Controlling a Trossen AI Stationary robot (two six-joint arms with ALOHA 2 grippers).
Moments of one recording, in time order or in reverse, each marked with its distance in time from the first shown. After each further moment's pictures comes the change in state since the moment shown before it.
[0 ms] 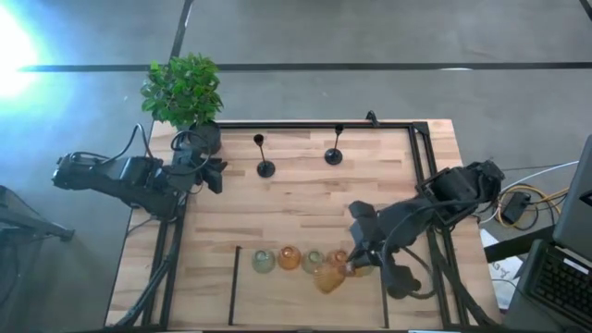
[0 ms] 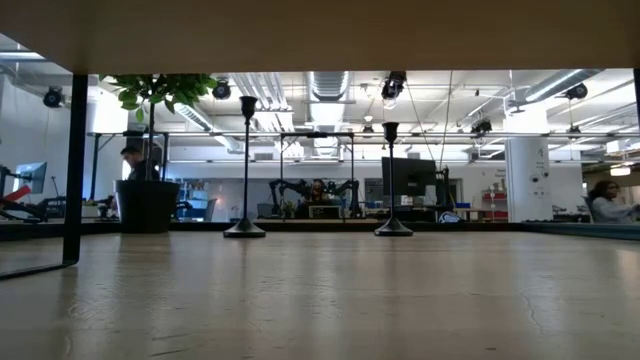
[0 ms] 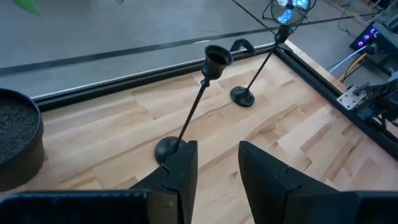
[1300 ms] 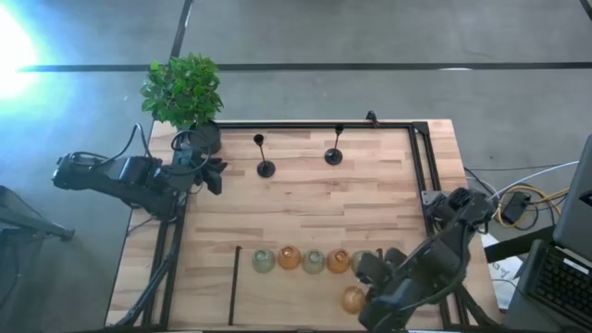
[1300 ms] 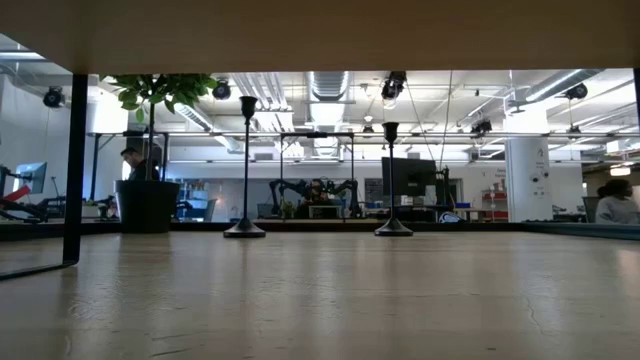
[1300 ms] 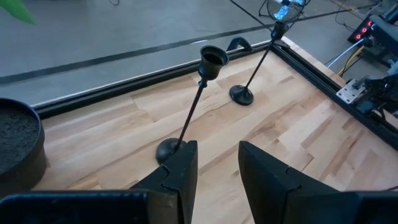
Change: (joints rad) left arm 0.000 -0.006 0.001 0.003 0.008 0.054; right arm 0.244 0.183 -0.008 -0.250 0.124 0.977
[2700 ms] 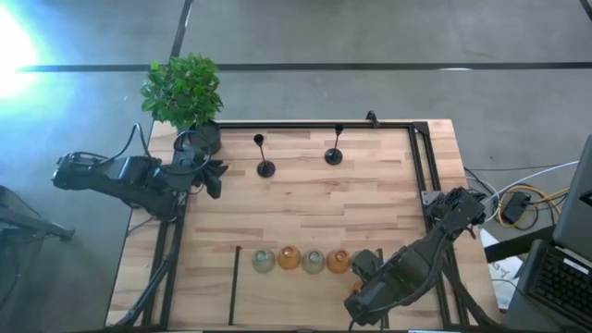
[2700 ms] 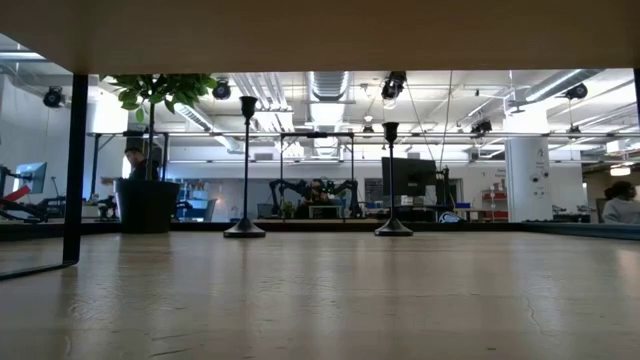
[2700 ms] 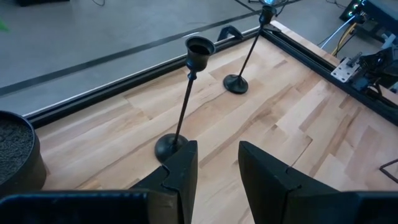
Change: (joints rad) left arm 0.000 -0.003 0.002 0.000 0.049 0.091; right arm -0.042 0.010 -0.200 -0.004 -0.133 0.273
